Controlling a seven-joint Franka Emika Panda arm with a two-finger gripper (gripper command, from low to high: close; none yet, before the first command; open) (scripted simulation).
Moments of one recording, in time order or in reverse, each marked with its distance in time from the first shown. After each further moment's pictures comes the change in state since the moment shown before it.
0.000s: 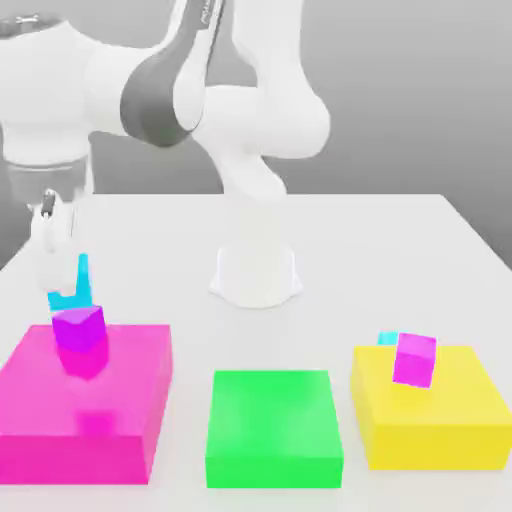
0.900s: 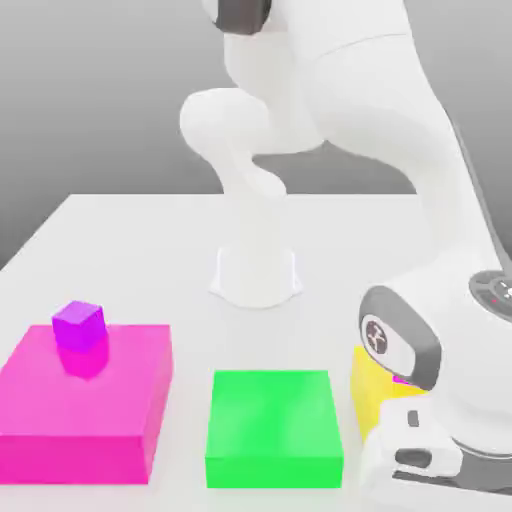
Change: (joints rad) arm 0.622 0.922 0.438 0.630 -0.175 0.260 -0.090
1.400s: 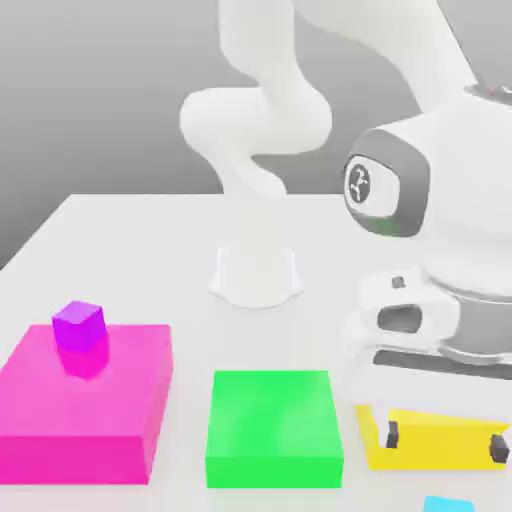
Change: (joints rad) arm -0.059 -0.210 0.037 -0.040 0.027 -0.114 -0.065
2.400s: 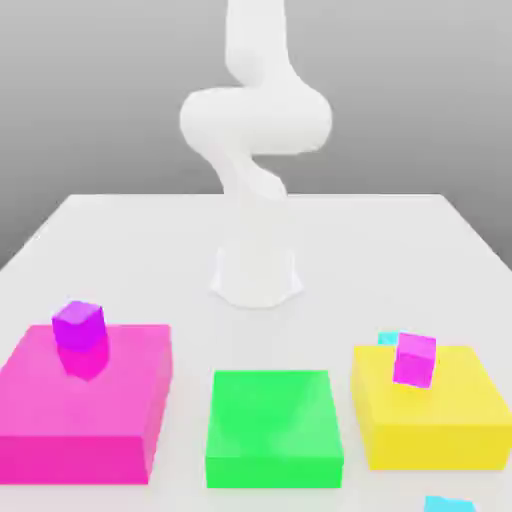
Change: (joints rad) arm -0.060 -1.079 -0.243 -0.147 0.242 -0.220 -0.617
